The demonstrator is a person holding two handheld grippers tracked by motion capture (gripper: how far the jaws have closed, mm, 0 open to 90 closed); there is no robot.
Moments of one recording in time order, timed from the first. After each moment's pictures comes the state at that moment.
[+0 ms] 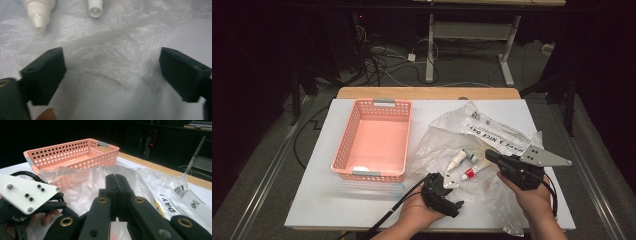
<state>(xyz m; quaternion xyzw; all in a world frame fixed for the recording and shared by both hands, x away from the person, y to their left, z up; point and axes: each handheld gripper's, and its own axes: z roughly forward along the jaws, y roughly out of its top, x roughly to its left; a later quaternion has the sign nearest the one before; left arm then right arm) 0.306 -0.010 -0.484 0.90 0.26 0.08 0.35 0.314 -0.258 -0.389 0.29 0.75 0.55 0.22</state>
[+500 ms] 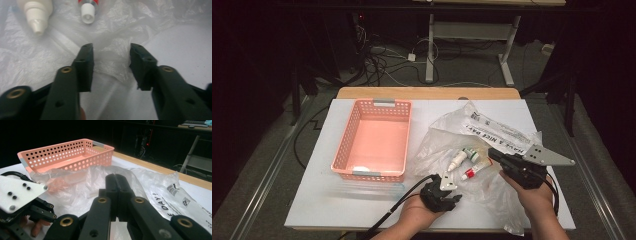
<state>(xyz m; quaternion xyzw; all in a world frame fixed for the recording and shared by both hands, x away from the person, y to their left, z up) 0.304 -0.005 -0.483 0.89 0.27 0.07 0.37 0.315 -0.264 -0.388 0.30 0.75 0.55 0.23</state>
